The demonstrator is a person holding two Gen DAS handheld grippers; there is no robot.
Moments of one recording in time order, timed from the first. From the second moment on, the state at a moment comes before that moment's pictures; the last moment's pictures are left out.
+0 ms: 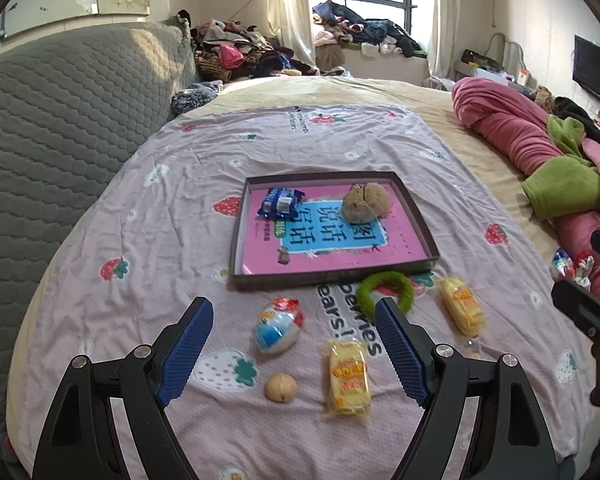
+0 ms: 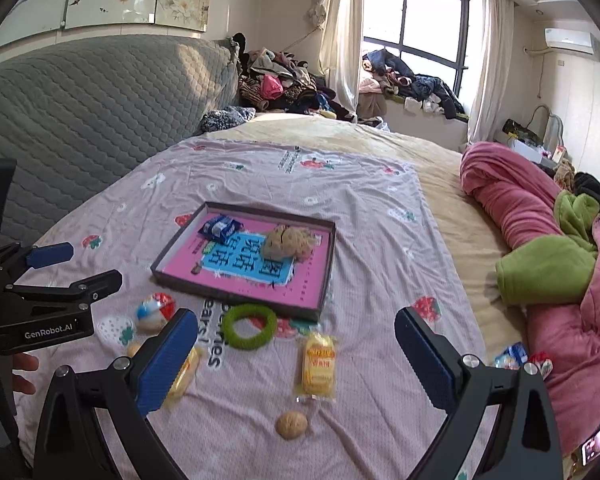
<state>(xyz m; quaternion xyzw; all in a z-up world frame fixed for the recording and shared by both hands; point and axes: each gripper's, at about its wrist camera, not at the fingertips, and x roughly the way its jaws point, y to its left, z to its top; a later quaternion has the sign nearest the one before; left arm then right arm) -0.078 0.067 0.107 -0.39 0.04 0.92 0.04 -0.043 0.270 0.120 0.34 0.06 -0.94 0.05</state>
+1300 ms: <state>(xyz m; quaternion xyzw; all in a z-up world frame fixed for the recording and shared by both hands) -0.026 0.099 0.048 -0.41 0.06 0.91 0.07 0.004 0.291 0.066 0.37 0.06 -0.93 0.03</state>
